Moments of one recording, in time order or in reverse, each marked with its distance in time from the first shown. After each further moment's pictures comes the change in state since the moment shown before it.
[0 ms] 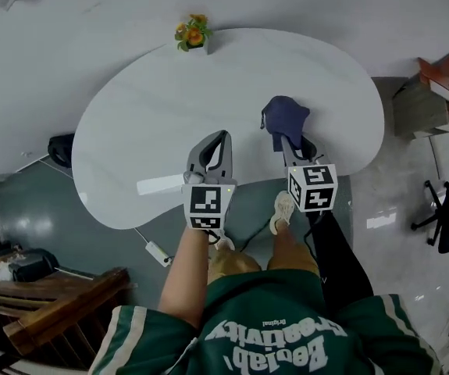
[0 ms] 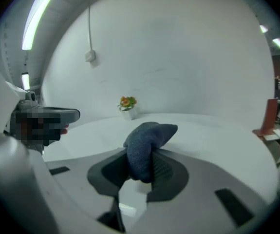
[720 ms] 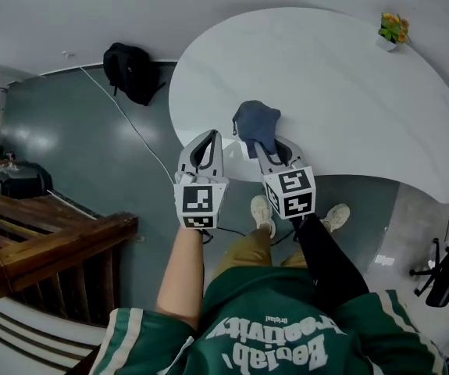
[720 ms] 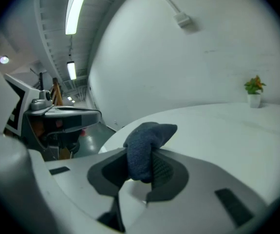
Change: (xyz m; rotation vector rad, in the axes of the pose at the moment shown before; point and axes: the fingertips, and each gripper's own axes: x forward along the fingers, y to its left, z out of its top) left arm -0.340 0.372 -0.188 -0.123 0.068 0.383; right arm 0.102 0.562 -0.072 -0.213 0.075 0.458
